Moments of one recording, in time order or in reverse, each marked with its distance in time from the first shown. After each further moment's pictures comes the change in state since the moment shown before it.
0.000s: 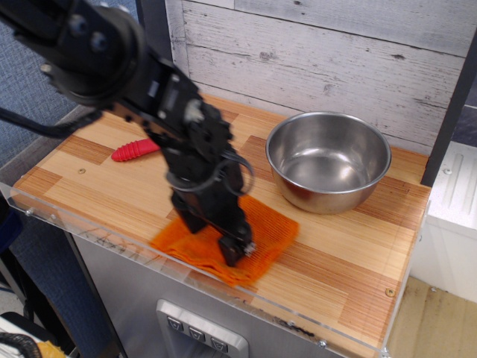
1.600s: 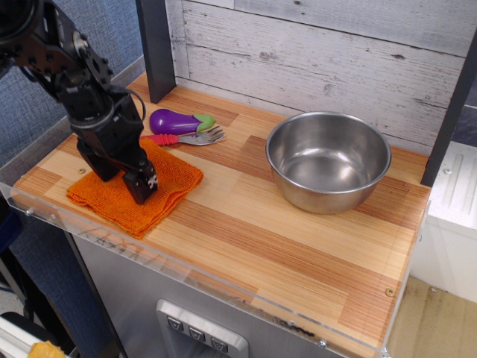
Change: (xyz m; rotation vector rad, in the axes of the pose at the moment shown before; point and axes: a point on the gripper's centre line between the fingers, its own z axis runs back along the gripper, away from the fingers) arm -0.009 0.107 0.006 0.041 -0.010 0.114
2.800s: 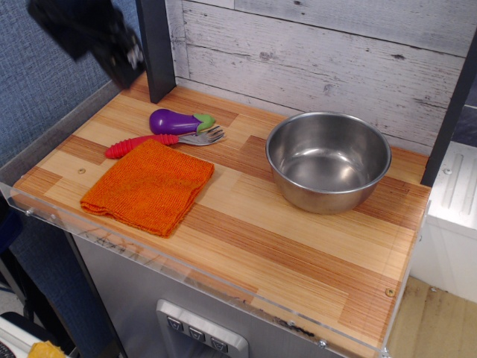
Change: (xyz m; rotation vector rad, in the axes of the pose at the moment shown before) arm 0.025 -0.026 0.173 0.090 -0.262 -0.049
